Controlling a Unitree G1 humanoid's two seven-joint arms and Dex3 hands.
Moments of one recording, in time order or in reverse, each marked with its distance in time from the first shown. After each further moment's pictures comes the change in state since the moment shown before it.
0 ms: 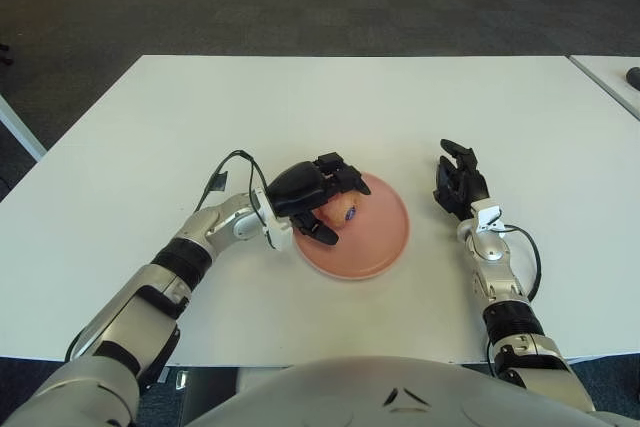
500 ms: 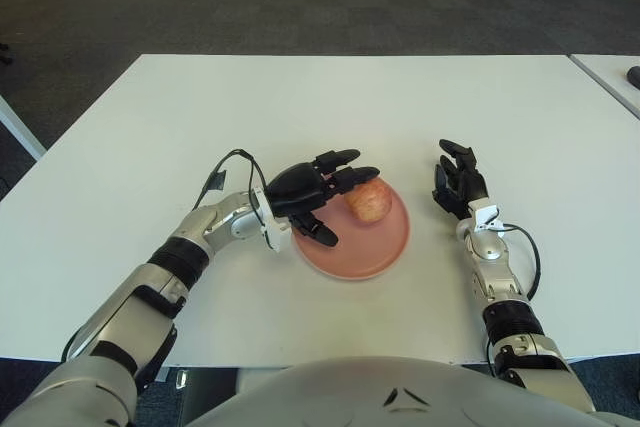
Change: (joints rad) left arm -0.001 0.010 0.007 -0.008 0.000 -0.001 -0.046; right arm 0.000 -0.001 0.007 -0.009 -0.022 0.014 -0.019
